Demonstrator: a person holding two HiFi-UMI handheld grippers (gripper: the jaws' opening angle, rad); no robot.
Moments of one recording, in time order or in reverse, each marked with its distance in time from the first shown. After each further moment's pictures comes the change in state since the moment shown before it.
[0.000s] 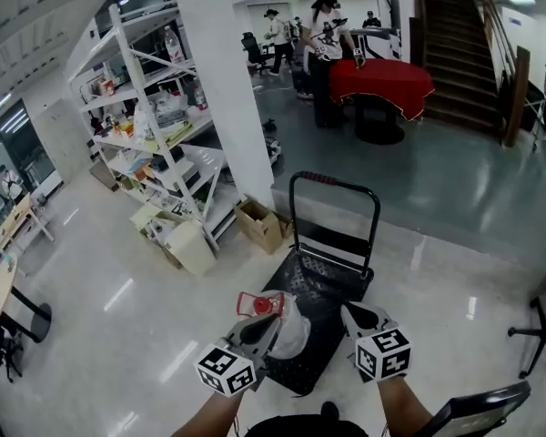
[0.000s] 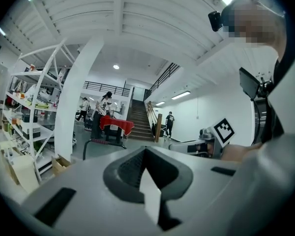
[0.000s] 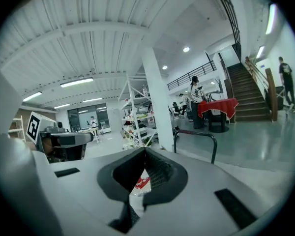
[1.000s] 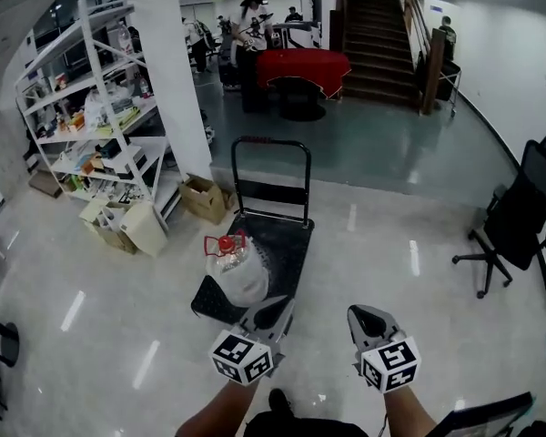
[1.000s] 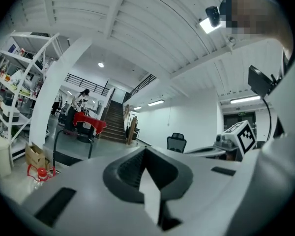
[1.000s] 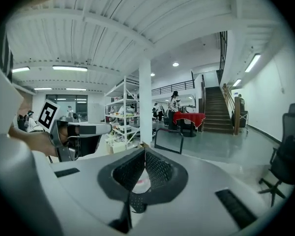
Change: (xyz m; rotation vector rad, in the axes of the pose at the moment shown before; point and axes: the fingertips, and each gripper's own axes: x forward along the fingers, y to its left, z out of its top) left arm -0.209 -0.221 -0.059 -0.044 -0.068 -0.298; right arm -0.304 0.215 -0.124 -0.087 -0.029 -0.330
